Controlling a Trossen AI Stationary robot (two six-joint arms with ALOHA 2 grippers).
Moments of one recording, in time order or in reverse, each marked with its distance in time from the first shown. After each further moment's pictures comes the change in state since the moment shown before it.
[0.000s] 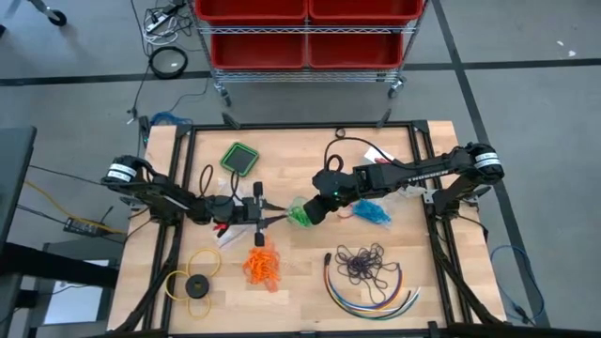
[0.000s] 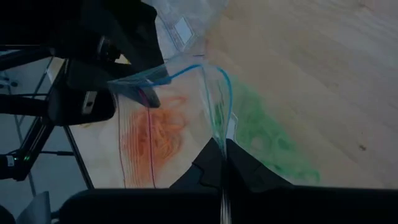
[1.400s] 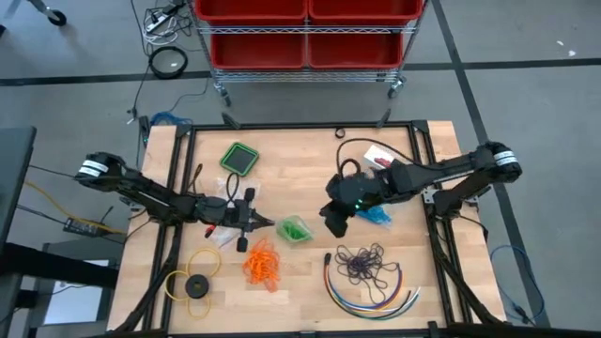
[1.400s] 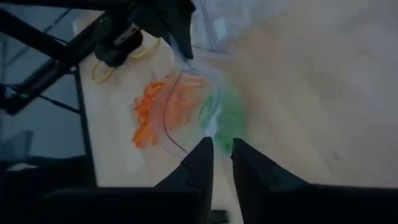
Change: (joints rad) left arm -0.043 -0.282 -0.078 -0.408 0.108 -0.154; right arm 0.117 -0.155 0.000 -0.106 0.080 -0.249
